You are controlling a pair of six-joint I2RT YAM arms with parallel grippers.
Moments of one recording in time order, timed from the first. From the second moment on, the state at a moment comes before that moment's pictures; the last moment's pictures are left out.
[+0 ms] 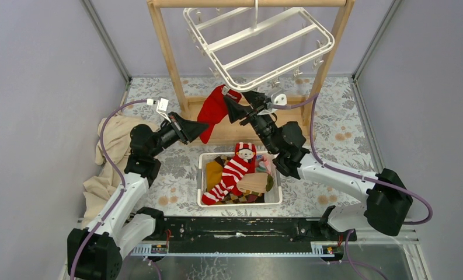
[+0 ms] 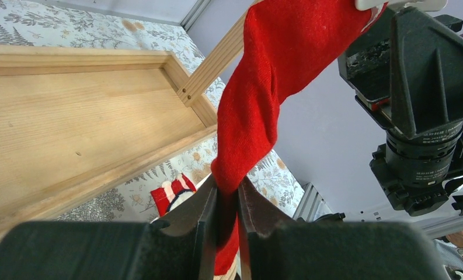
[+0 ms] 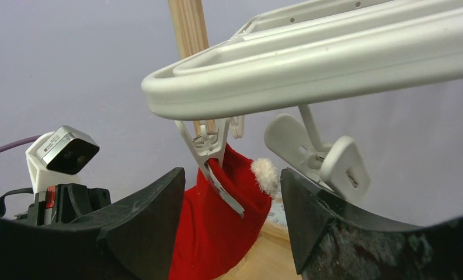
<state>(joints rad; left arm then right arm) -0.20 0.92 0.58 0.45 0.67 -0.78 0.90 1.34 0.91 0.91 0.24 0.04</state>
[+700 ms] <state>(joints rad) -0.20 0.95 0.58 0.45 0.67 -0.78 0.88 1.41 0.96 0.98 0.19 0.07</state>
